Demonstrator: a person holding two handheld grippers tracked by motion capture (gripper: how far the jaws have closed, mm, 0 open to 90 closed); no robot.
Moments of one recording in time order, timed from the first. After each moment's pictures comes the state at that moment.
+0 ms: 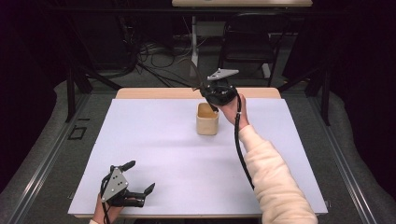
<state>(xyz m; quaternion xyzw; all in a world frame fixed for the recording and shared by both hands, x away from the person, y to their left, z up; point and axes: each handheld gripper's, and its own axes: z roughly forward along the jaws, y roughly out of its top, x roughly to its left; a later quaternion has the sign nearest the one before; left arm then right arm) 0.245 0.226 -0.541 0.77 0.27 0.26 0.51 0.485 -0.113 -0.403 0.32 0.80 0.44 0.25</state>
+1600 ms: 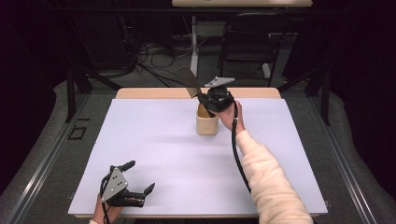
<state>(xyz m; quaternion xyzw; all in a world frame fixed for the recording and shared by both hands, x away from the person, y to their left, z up) 0.245 0.227 -0.541 0.77 0.28 0.26 0.50 0.489 -0.108 -0.435 0.33 0.80 0.44 0.23</state>
